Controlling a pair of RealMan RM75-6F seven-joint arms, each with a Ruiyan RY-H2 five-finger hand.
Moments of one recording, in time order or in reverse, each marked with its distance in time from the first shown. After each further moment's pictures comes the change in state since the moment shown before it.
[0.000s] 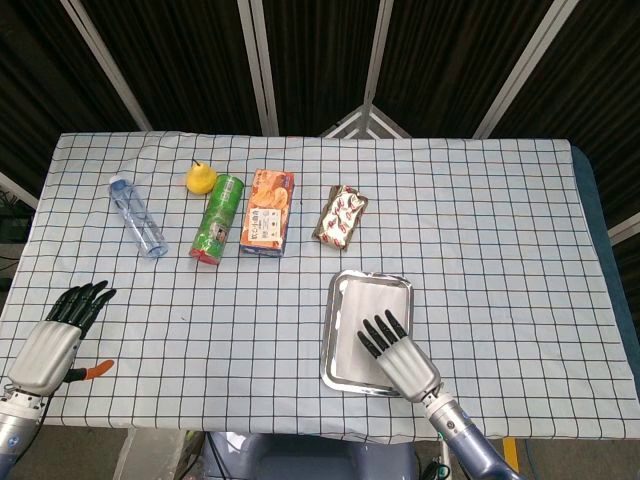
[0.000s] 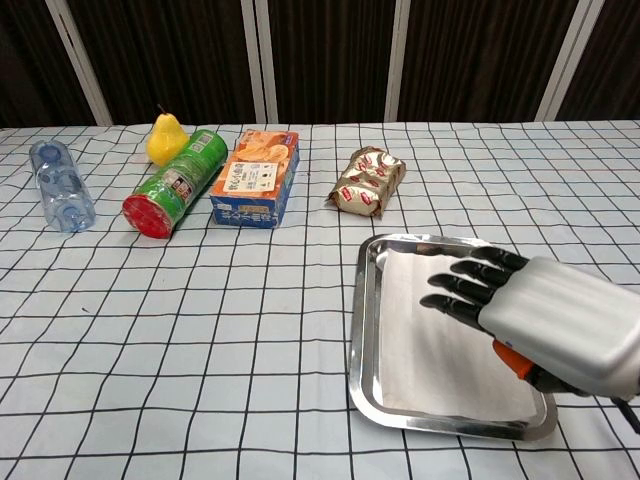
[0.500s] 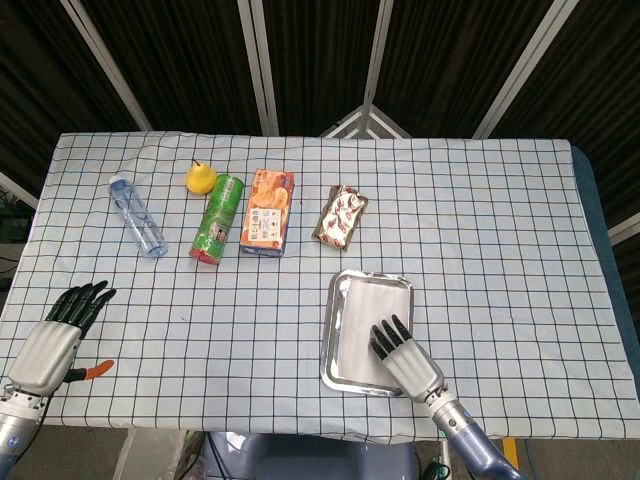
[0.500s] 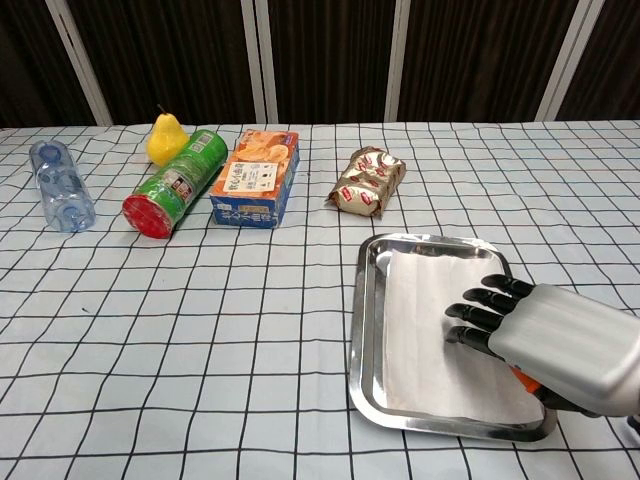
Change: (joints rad) left arm -0.001 0.001 0.000 -0.001 -0.001 -0.003 0.000; right arm -0.004 -0.011 -0.005 0.041 0.087 -0.093 -0.032
